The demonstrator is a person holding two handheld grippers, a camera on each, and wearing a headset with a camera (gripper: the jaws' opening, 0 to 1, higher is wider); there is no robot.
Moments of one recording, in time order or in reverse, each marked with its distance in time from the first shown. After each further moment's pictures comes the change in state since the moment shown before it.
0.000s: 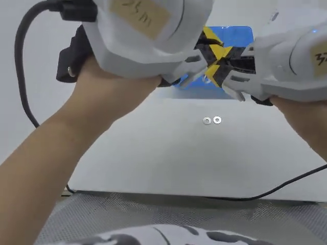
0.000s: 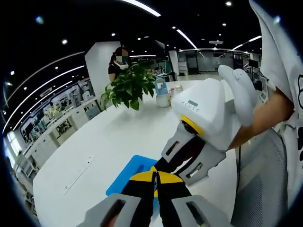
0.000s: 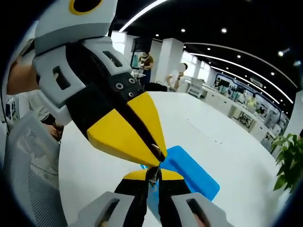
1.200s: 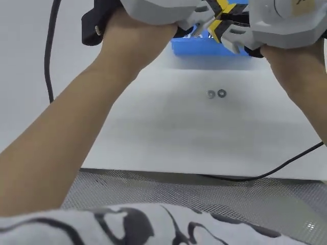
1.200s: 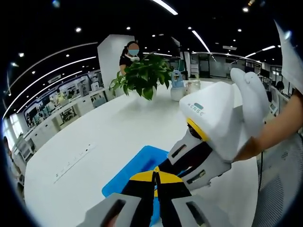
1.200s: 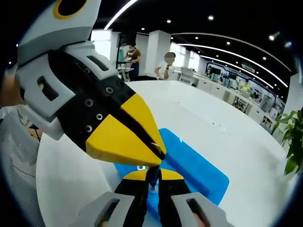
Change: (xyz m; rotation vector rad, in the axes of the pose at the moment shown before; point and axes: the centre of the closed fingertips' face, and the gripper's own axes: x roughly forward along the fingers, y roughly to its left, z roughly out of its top) left arm 0.061 0.040 -0.047 -0.126 0.017 0.045; right arm 0.060 -0.036 -0.049 0.112 0.064 -0.033
